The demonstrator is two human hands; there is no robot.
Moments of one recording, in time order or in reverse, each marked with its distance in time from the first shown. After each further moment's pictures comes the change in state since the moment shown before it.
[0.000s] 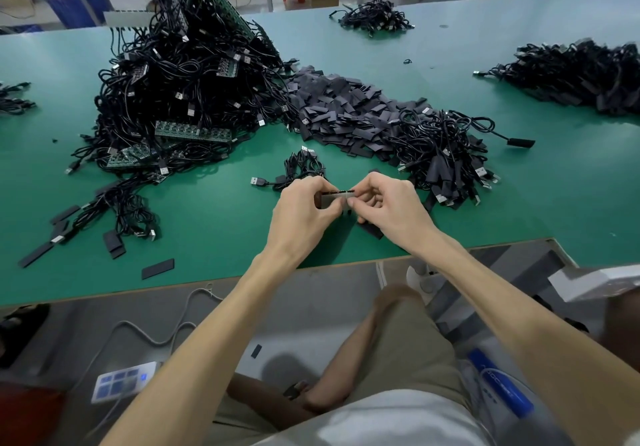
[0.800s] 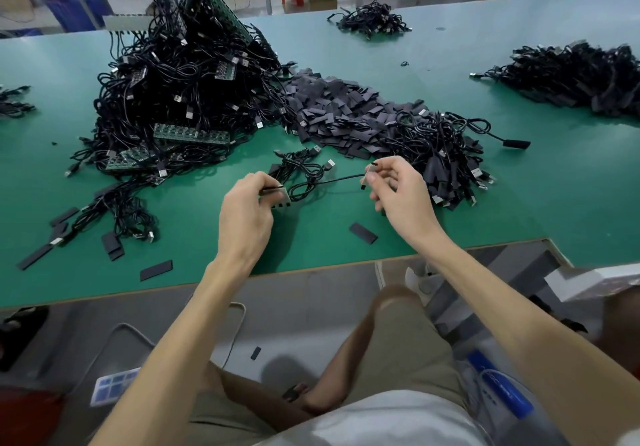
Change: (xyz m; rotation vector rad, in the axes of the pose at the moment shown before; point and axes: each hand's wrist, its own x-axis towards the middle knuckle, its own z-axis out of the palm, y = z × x) left_hand -0.005 -0.043 -0.039 -0.008 0.193 -0.013; right_hand 0.004 0.001 -0.005 0.266 0.219 0.109
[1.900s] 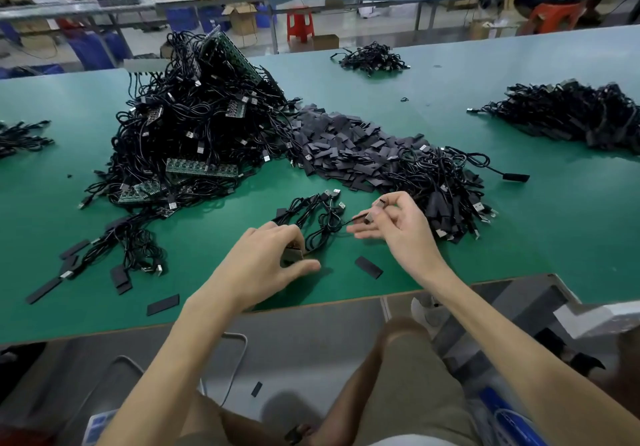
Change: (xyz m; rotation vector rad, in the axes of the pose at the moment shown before) left_hand -0.001 0.017 -0.032 0.375 -0.505 0.289; right_hand -0.001 0.002 0.004 0.256 -0.112 0.025
